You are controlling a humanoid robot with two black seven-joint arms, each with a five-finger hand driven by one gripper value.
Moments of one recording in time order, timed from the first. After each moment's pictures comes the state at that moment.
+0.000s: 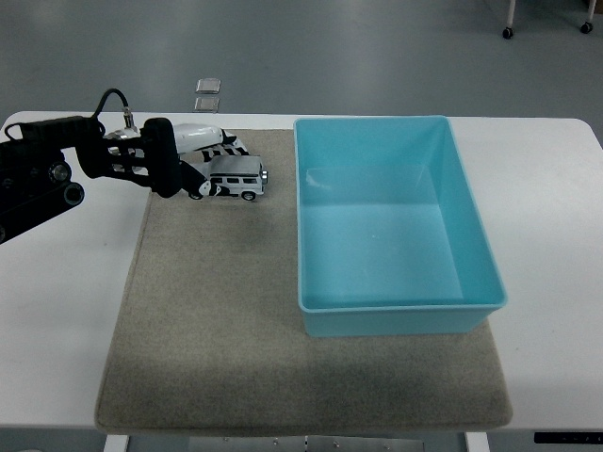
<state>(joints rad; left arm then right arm) -1.06 0.66 -0.22 -1.12 1.34 -0.12 -0.21 0.03 0.00 -0.01 0.12 -0.03 0.17 0.09</state>
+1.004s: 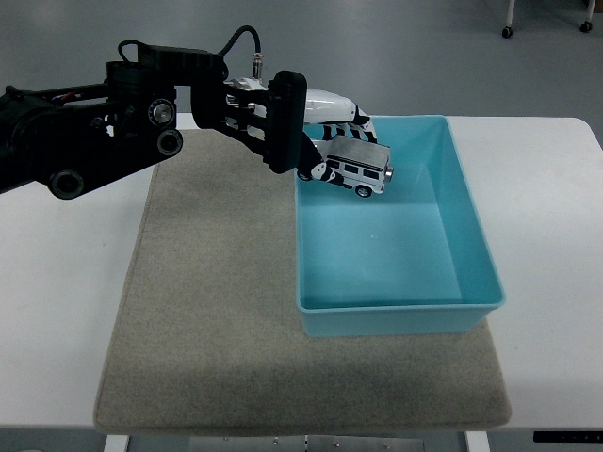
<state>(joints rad) -1.30 0.39 -0.23 -1.19 1.34 -0.30 -0.09 0.03 0.00 -0.01 0.12 -0.03 0.17 0.09</state>
